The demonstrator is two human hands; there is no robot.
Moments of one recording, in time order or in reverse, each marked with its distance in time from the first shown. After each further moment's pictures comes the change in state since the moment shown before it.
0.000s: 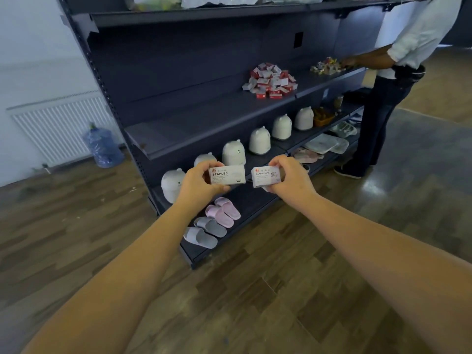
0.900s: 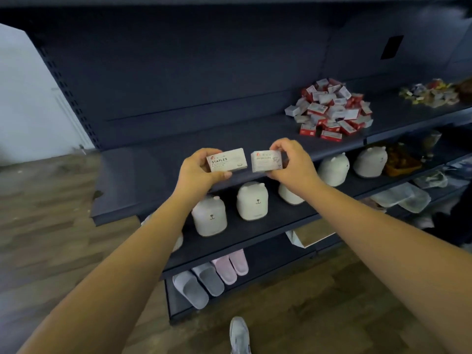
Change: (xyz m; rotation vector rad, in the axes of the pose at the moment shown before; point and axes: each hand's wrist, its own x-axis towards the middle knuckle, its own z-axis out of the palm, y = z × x) left_hand 0.393 -0.073 0.050 -0.140 0.325 -0.142; right_hand 0.454 0.108 0.035 0.127 -0.164 -0.301
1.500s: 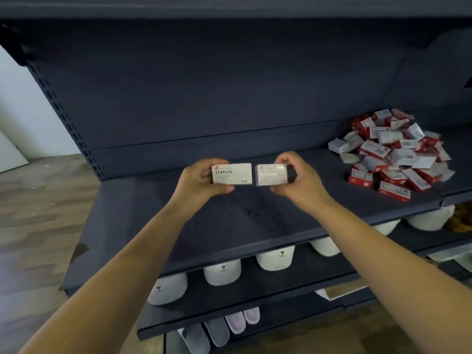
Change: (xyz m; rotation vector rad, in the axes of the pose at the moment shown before) left_hand 0.153 -0.020 -0.037 -0.058 0.034 -0.035; right_hand 0.173 0.022 0.052 0.293 -0.150 -0.001
